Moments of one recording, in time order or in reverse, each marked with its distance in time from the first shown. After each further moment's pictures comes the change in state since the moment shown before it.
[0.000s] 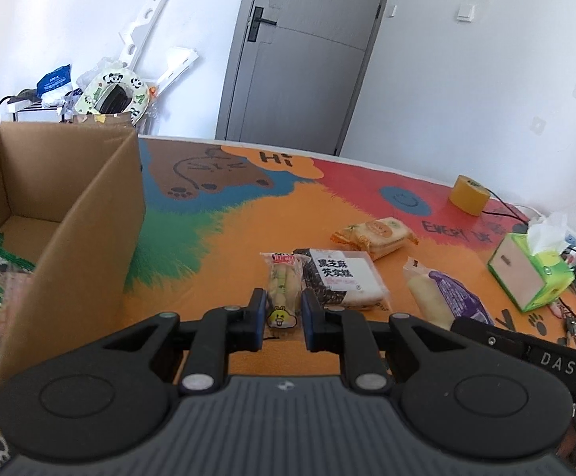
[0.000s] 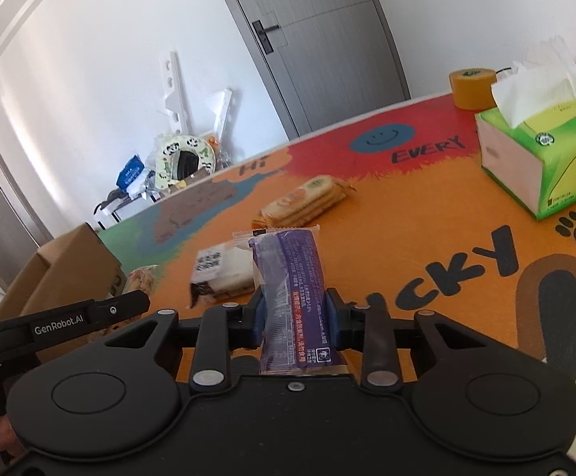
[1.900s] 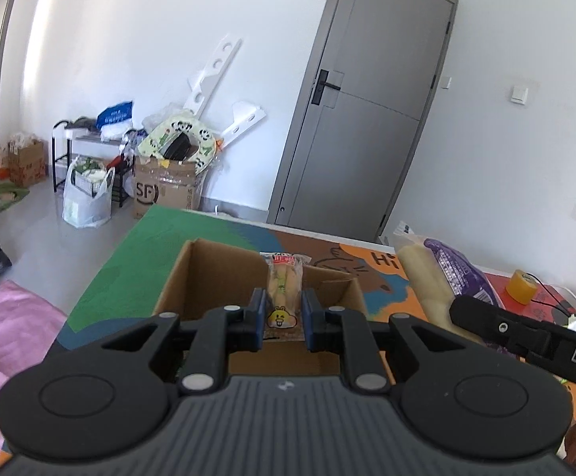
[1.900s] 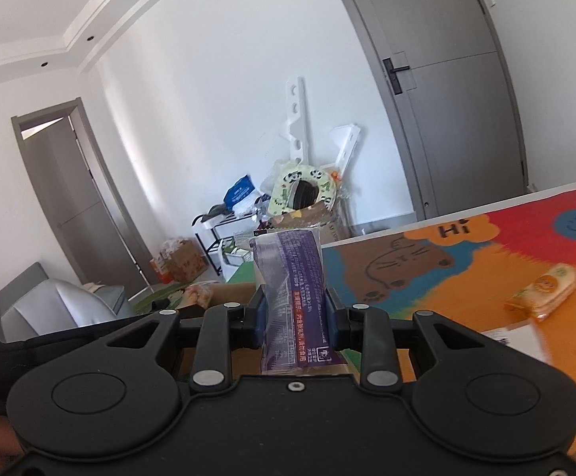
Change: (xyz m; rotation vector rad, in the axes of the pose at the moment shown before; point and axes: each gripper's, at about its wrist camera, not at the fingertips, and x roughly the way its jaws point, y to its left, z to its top) left arm -0.071 0.144 0.066 -0.100 -0.153 0.093; right arm 0.026 0.184 0.025 -0.165 -0.104 0.266
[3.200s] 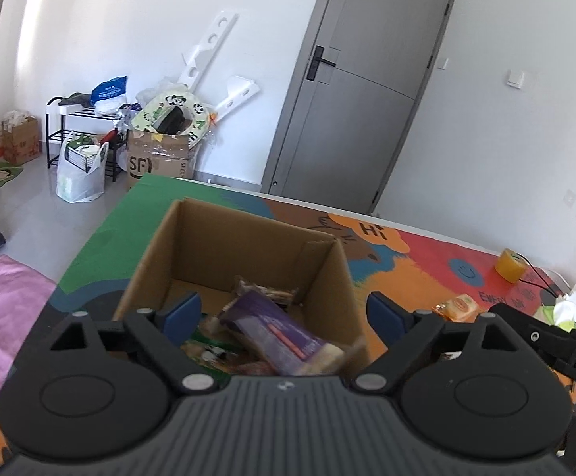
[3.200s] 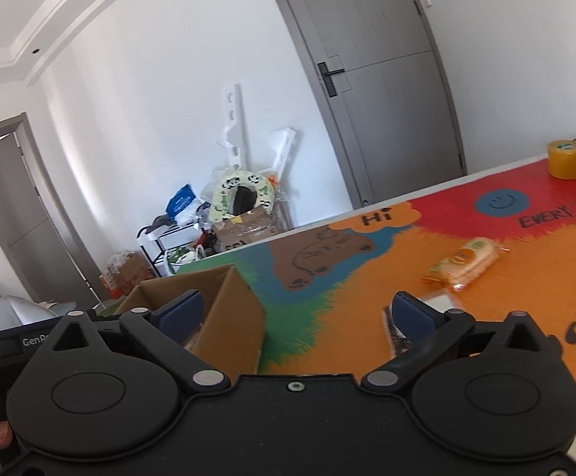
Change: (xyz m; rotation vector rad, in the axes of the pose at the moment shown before) left arm -0.014 -0.011 -0.013 -0.004 0.079 -0.023; right arm -0.058 -0.021 -0.022 0.075 -0.027 -0.198
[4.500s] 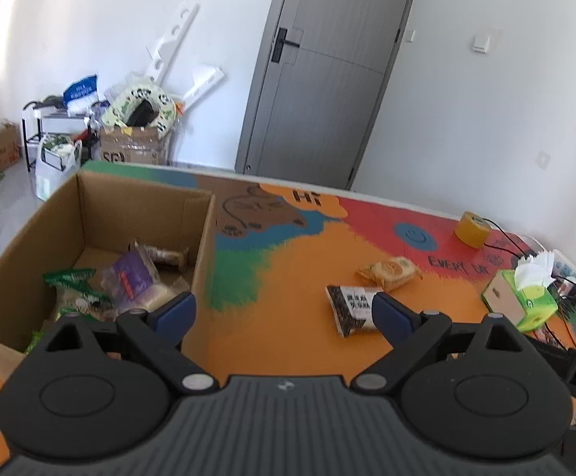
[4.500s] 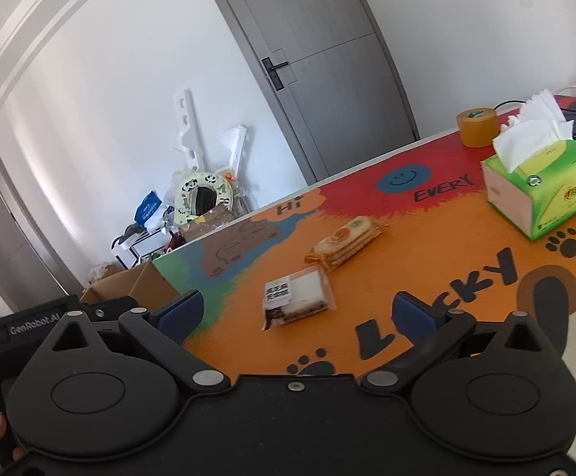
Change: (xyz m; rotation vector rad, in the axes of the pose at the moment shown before) left arm 0.000 -0.103 -0.030 0.065 0.037 -0.018; right arm -0.054 -0.104 -0.002 0.120 0.033 -0.064
